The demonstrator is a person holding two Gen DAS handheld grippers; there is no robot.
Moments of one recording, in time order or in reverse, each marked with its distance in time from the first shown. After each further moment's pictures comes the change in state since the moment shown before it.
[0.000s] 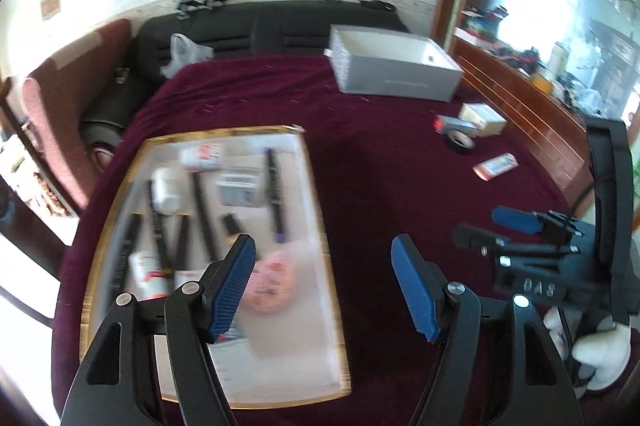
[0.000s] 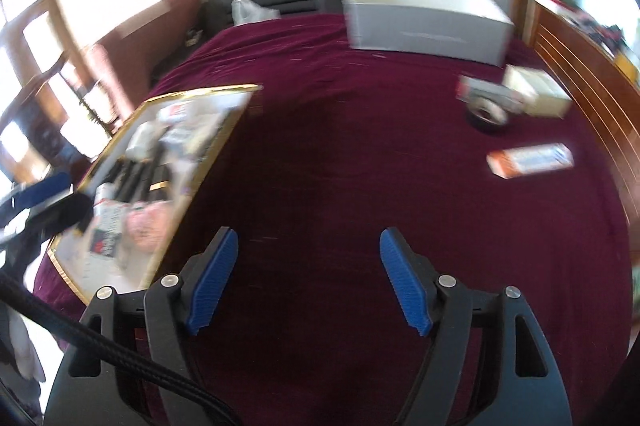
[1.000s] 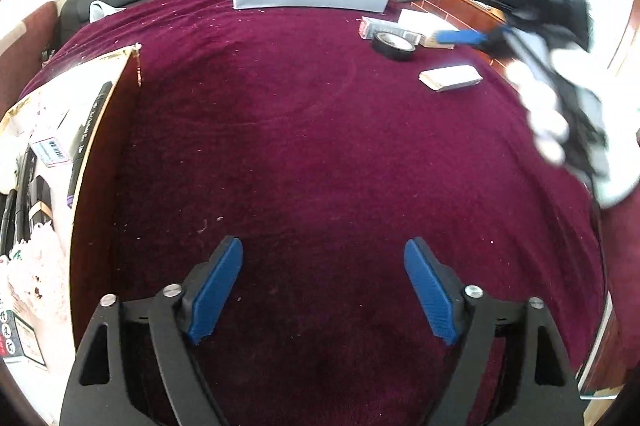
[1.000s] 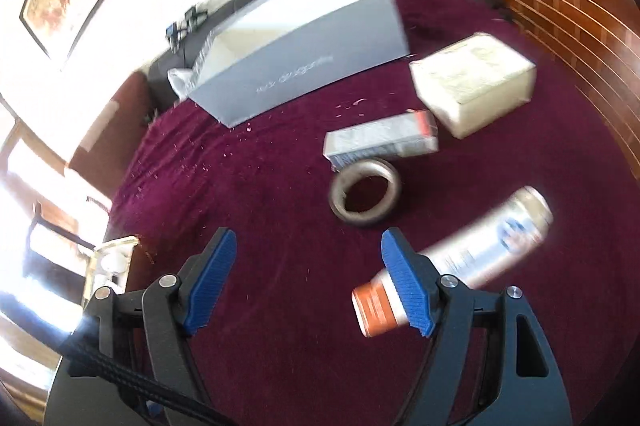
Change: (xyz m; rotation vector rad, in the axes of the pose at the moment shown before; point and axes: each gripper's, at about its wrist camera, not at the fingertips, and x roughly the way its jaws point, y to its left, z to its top) left arm 0.109 -0.090 -0.036 0.095 0.170 -0.145; right arm 0.076 -0.187 0.111 0.333 -0.011 0.107
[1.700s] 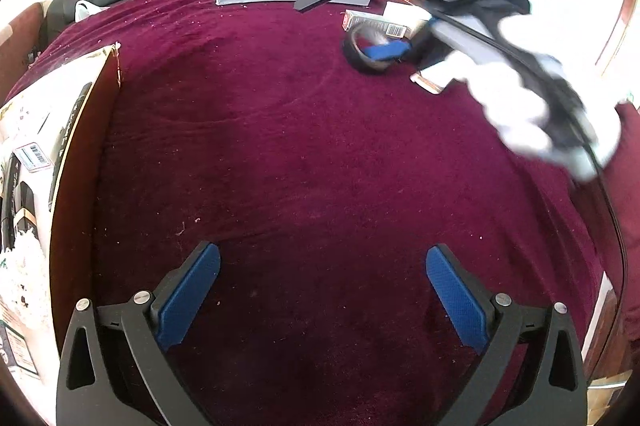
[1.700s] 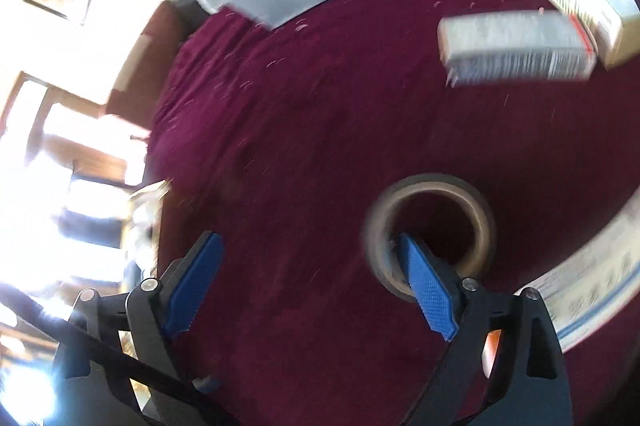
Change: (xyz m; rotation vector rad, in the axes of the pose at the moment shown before) left arm 0.004 -0.006 0.001 0.013 0.016 -0.045; right arm 0.063 0.022 -0.019 0.033 0.339 0.256
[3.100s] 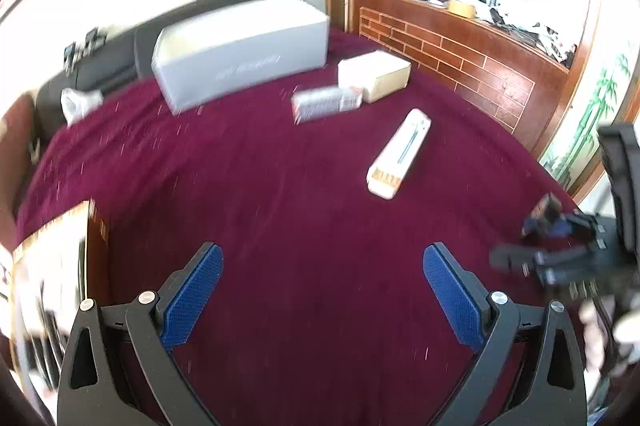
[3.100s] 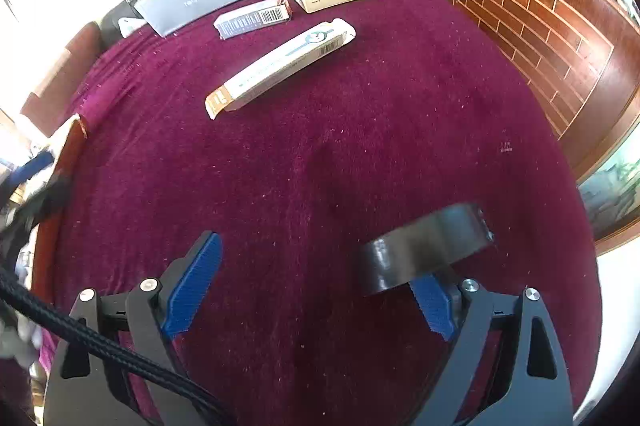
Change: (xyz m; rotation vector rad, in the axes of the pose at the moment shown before) left arm -0.006 -0.082 0.091 0.231 -0.112 0.100; right arm -0.142 -0.072 -0.174 -0.004 -0.244 -0.473
